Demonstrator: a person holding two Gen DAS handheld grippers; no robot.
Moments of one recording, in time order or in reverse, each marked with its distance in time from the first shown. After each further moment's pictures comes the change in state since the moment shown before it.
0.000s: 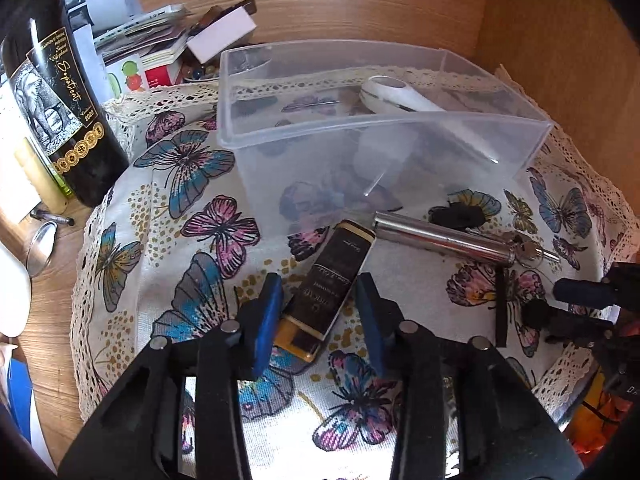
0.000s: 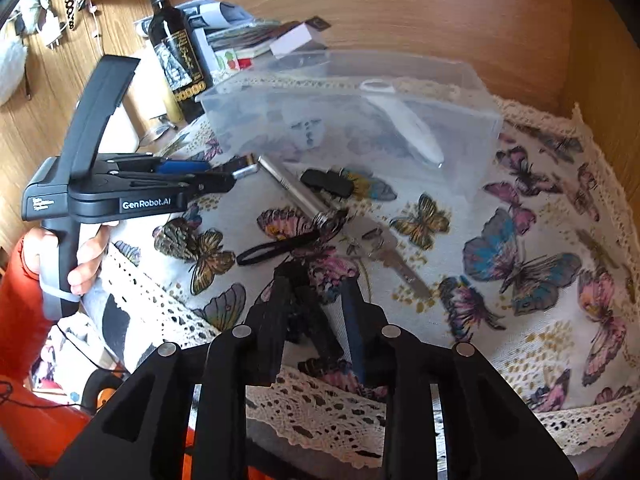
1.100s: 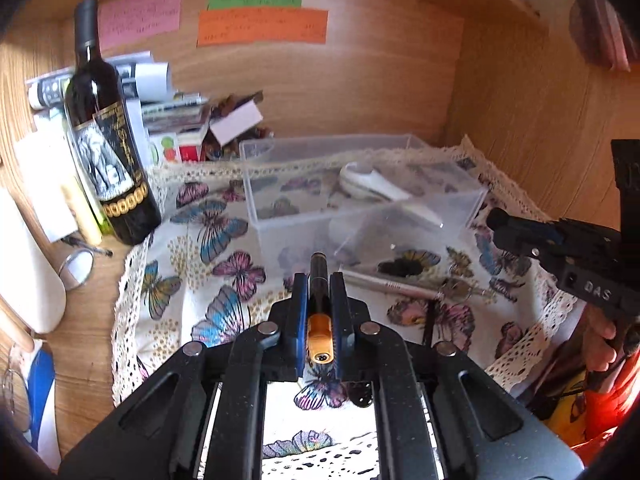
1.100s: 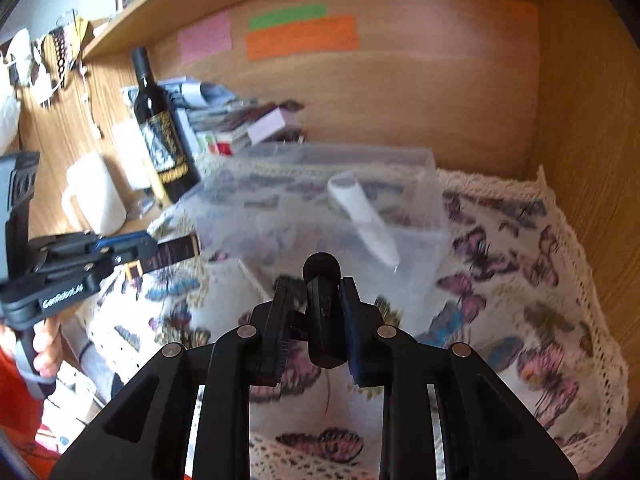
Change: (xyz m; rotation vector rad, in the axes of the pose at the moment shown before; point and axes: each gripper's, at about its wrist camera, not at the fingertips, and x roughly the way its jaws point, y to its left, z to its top) left arm -0.091 -0.005 -0.005 -0.032 -0.251 -0.039; right arm -0.041 -0.010 0.043 0.027 -0.238 -0.091
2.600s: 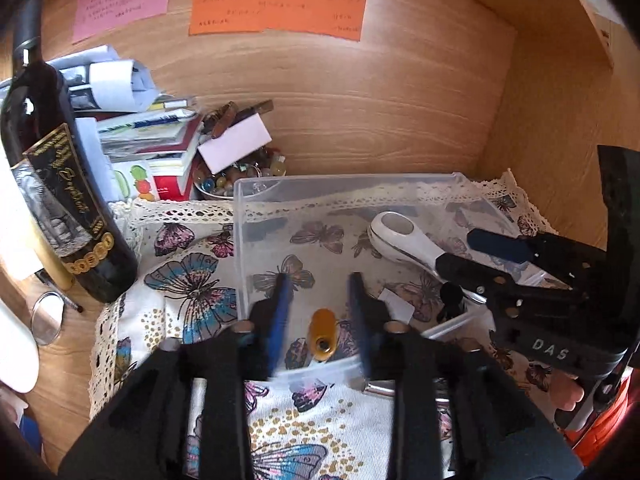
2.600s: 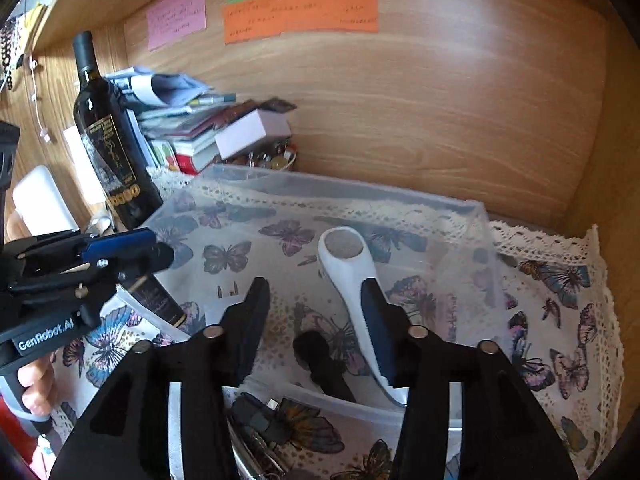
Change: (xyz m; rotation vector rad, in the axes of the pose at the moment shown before) left arm 0.082 0.022 0.064 -0.070 0.024 0.028; right arm 0.102 -0.007 0.066 -0.055 0.045 -0.021
